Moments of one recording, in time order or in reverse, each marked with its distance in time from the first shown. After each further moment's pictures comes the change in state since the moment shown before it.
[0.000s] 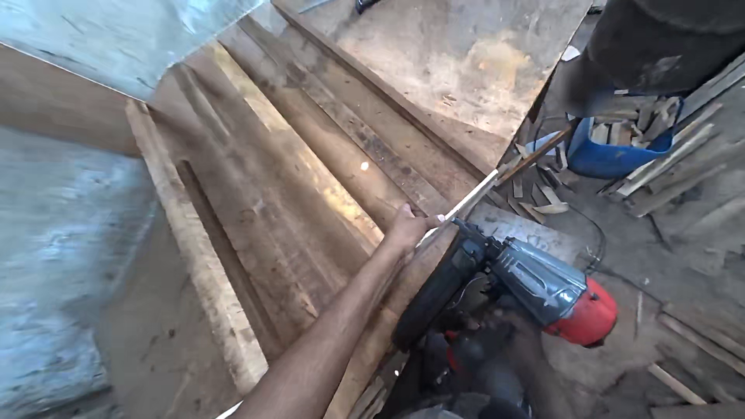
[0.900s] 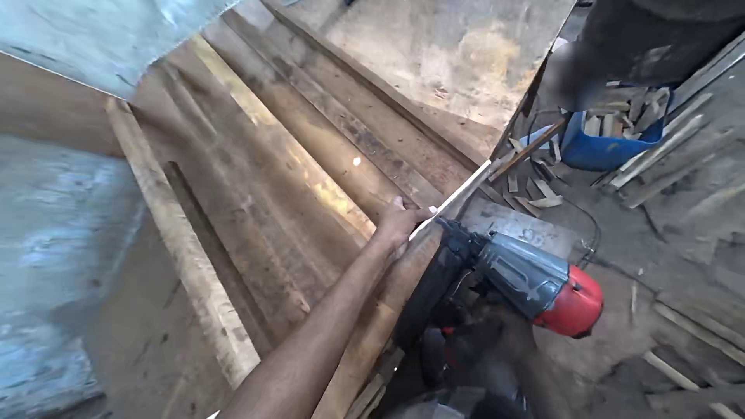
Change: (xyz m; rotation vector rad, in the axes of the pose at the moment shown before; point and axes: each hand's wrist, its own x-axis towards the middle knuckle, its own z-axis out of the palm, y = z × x) left_hand 0.002 -0.008 -0.001 -0.112 -0.005 0.031; right_hand -0.006 0.004 0.001 -0.112 -0.016 0.015
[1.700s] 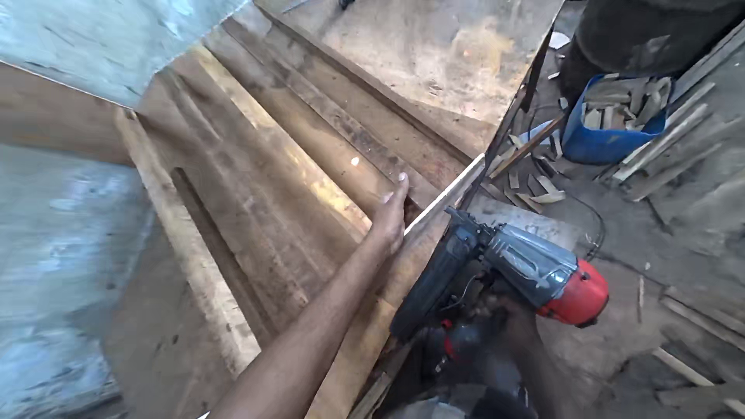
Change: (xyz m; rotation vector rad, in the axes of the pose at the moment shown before) left_hand -0.001 0.003 0.001 -0.081 0.030 0.080; right_hand 0.004 -0.006 -0.004 0.068 0.028 -0.038
